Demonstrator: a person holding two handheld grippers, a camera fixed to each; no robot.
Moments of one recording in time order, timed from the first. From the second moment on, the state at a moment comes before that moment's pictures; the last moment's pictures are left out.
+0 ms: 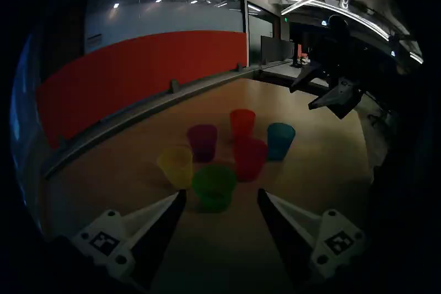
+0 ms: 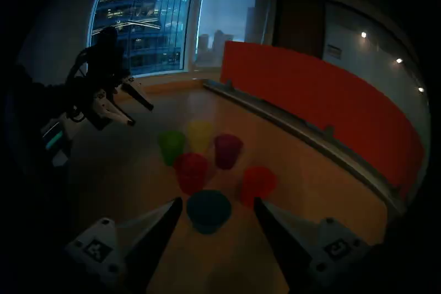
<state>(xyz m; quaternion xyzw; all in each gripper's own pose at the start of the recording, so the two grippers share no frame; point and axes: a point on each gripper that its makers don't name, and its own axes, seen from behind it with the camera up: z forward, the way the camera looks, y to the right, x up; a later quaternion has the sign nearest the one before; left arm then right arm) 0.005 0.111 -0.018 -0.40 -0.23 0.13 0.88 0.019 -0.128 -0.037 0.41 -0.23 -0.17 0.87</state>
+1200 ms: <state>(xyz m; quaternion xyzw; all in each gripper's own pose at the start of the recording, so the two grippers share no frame) -0.050 0.117 -0.014 -0.39 -0.27 0.14 0.87 -0.059 -0.134 -0.045 0.41 -0.27 -0.17 0.85</state>
